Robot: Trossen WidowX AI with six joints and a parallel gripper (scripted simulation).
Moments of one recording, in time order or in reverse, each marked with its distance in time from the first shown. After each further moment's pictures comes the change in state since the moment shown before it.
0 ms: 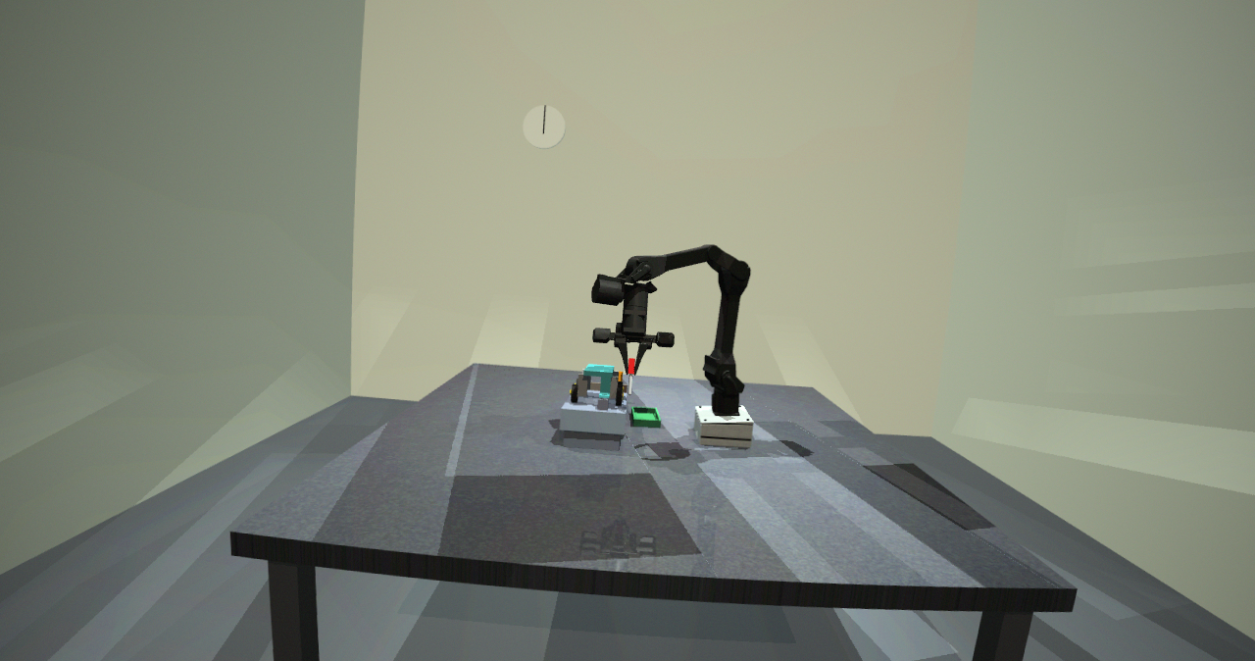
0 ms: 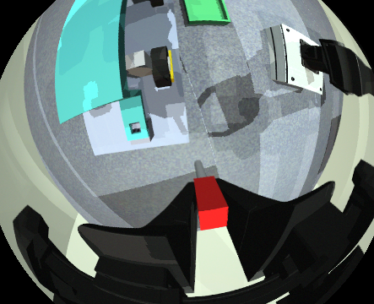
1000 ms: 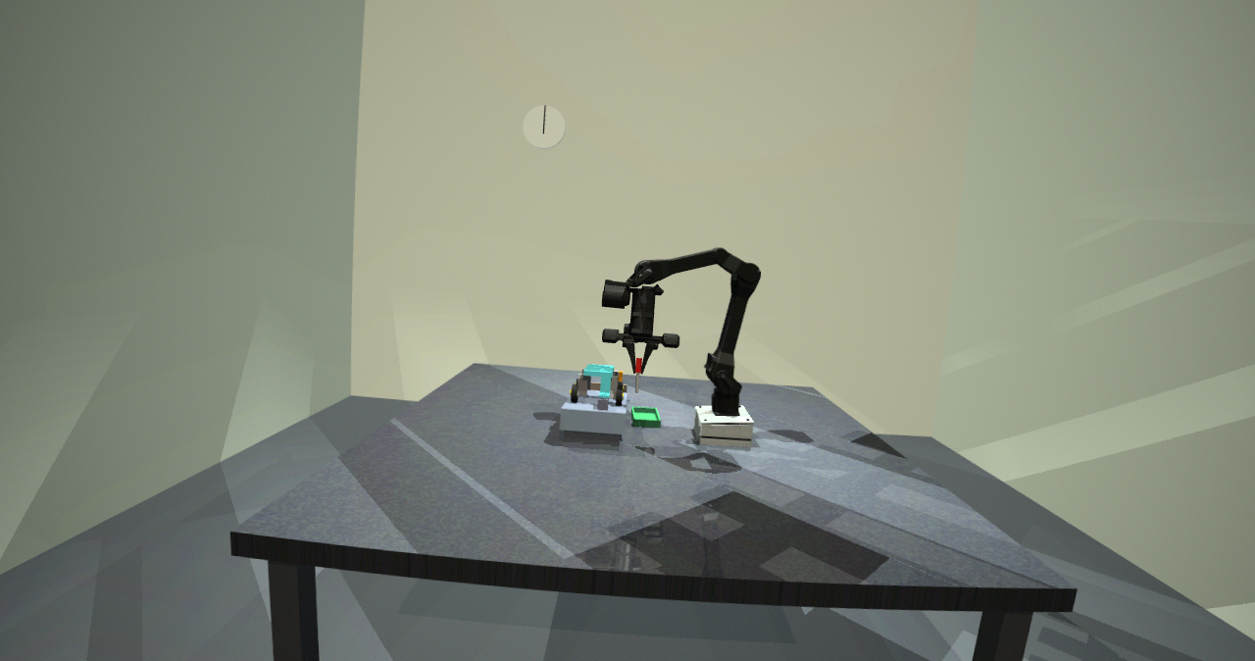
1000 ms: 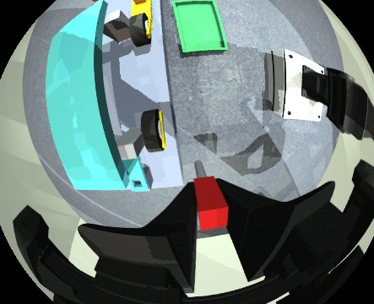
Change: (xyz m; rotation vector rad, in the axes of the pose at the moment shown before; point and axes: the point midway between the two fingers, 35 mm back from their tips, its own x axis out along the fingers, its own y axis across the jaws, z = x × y) arm -0.009 -0.018 0.066 0.006 -0.015 0.011
